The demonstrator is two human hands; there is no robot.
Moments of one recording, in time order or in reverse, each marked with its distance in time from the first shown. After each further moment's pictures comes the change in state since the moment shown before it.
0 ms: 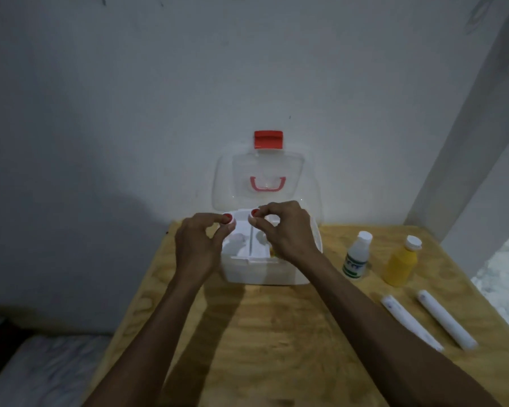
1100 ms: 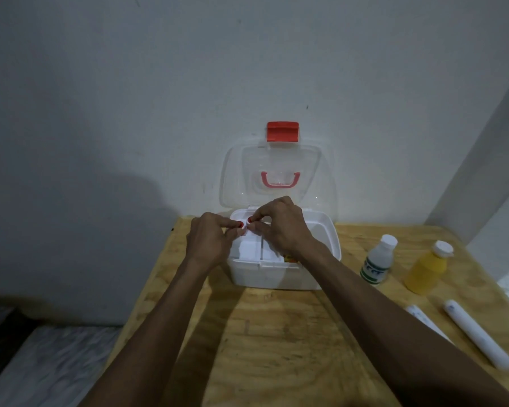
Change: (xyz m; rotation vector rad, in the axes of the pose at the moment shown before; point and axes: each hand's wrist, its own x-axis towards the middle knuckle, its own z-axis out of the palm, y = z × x) left_hand 0.033 -0.028 0.023 0.178 -0.236 -0.133; right_hand 0.035 0.020 0.048 -0.208 -0.214 -0.067
